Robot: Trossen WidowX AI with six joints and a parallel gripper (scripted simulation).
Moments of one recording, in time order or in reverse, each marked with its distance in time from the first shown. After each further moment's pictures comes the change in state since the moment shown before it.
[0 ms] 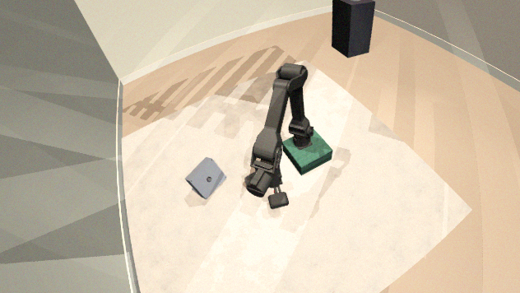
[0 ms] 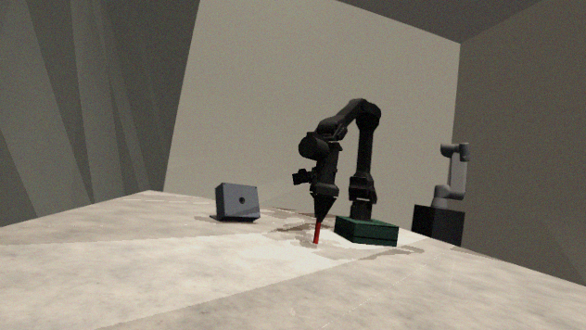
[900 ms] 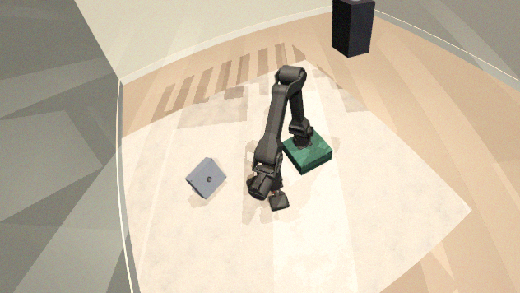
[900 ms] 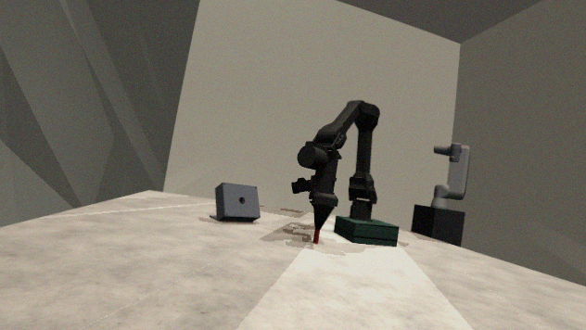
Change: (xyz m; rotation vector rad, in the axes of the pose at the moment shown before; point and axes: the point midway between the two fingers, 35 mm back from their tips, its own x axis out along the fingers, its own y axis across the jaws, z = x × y) arm 0.024 -0.002 -0.002 0.000 0.003 -0.004
